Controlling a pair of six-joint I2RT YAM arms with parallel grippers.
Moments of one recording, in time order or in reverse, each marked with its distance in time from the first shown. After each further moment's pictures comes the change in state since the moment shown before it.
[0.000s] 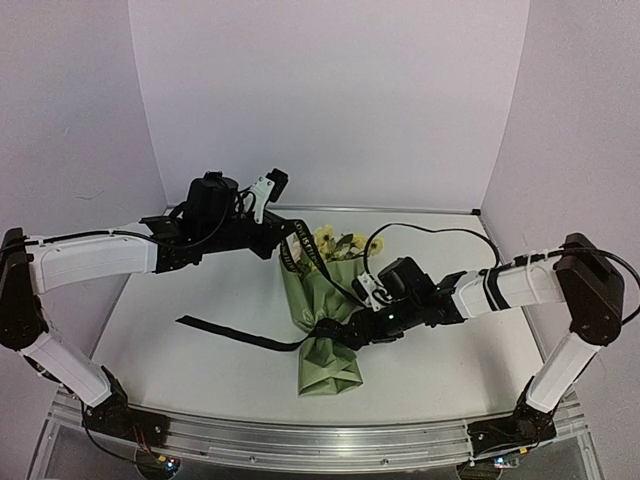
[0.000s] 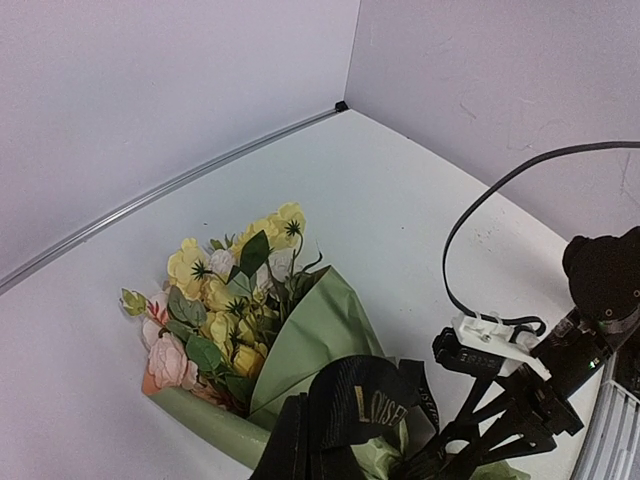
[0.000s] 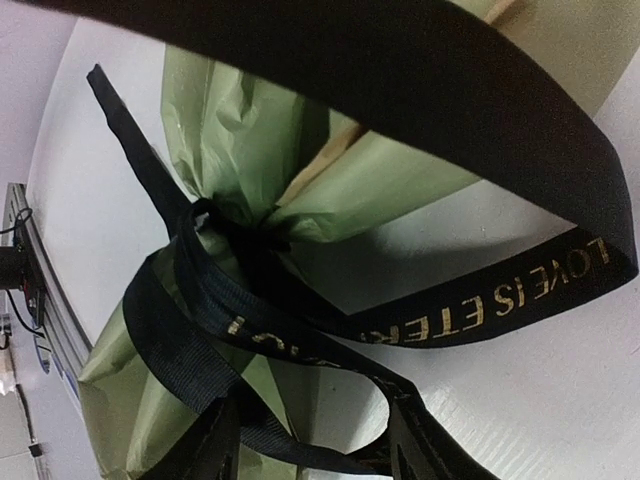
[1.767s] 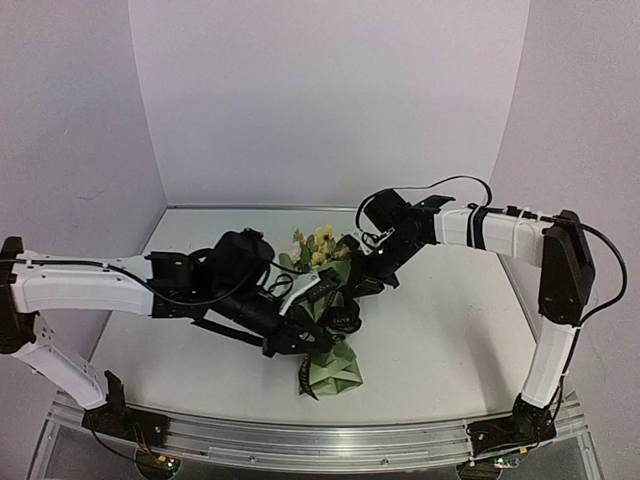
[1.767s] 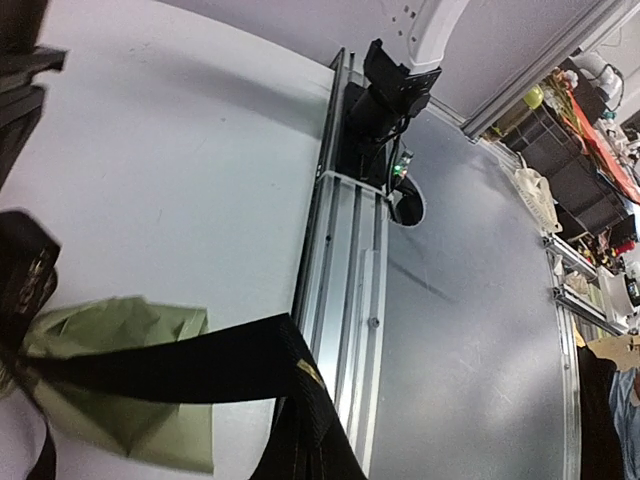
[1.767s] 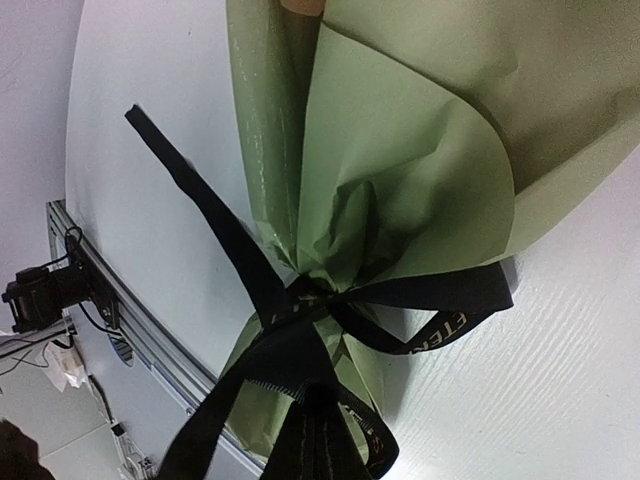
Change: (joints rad) left arm -0.352 -0.072 -0.082 -0.262 0.414 -0.096; right arm -0.129 0.199 0.663 -0.702 -0.168 -0.043
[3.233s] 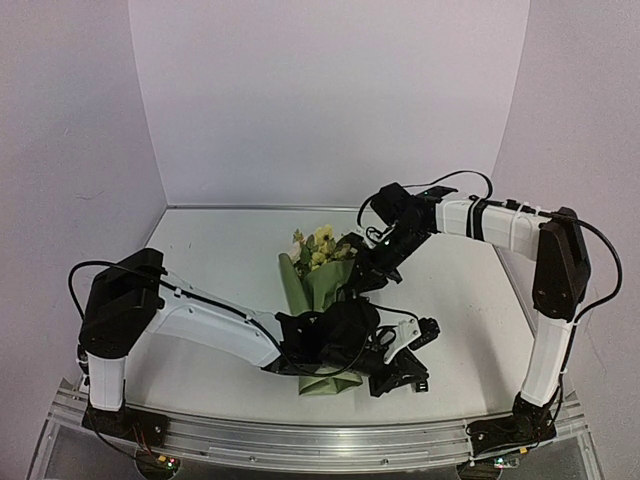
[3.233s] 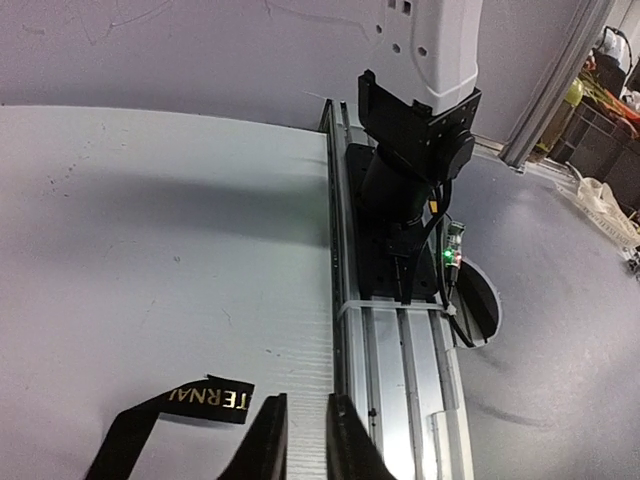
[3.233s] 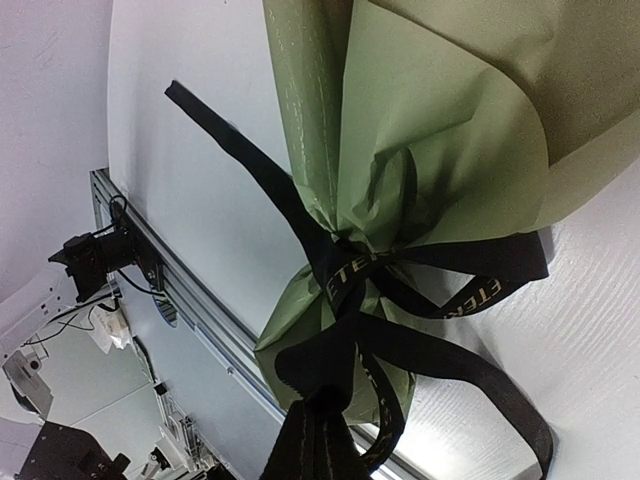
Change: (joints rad) left arm -0.215 0.628 0.287 0.578 -0.202 0.078; right arm -0.057 0.045 0.084 -0.119 -0.179 -0.042
